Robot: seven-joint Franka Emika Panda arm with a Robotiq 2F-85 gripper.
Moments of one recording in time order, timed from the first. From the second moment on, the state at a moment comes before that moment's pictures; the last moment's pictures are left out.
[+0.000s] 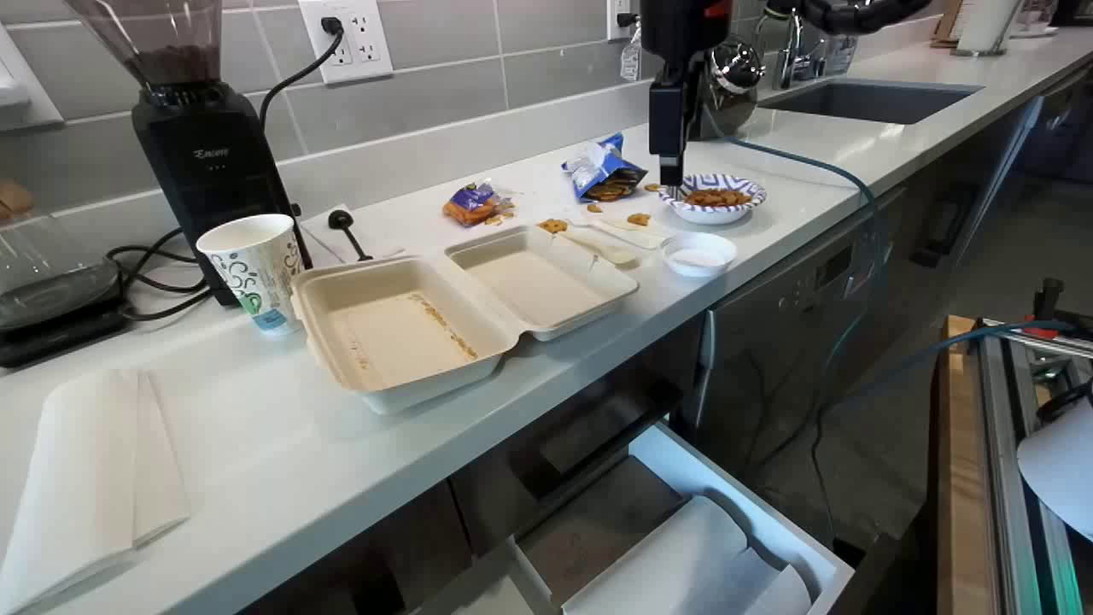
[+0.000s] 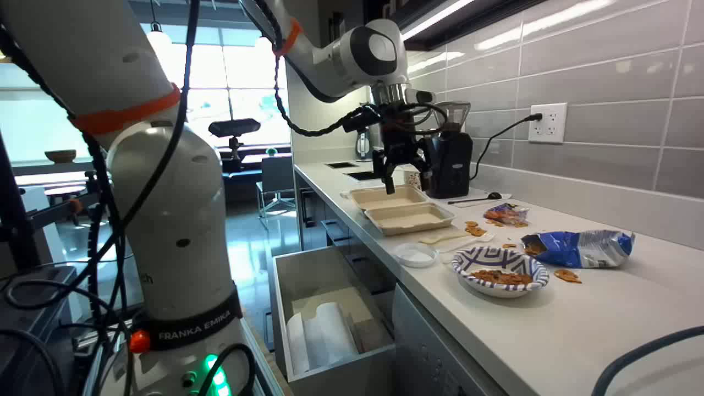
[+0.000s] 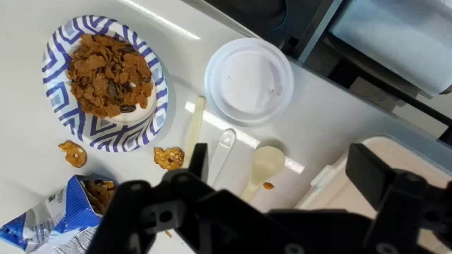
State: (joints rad) arm -0.03 -0.36 0.08 -2.57 -0.26 2.22 0.01
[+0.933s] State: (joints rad) arm -0.02 -0.28 0.06 -2.53 -0.26 2.34 -0.06
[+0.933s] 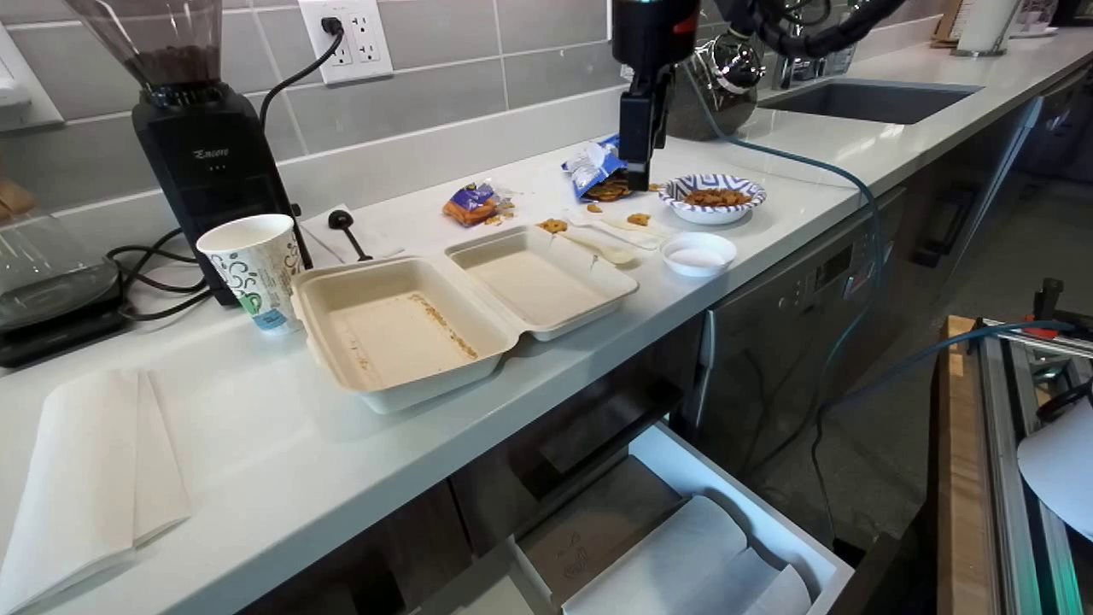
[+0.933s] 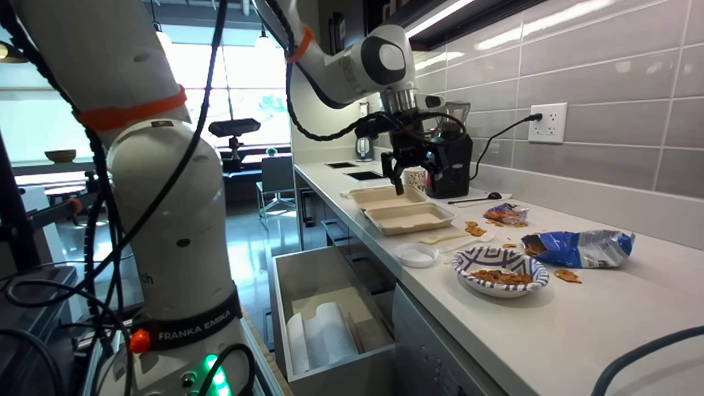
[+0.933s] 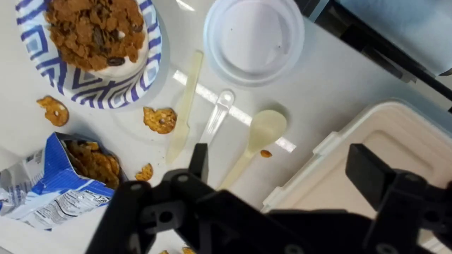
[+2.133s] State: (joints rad) arm -0.03 0.12 0.01 -2.25 -0.20 2.47 -0.52
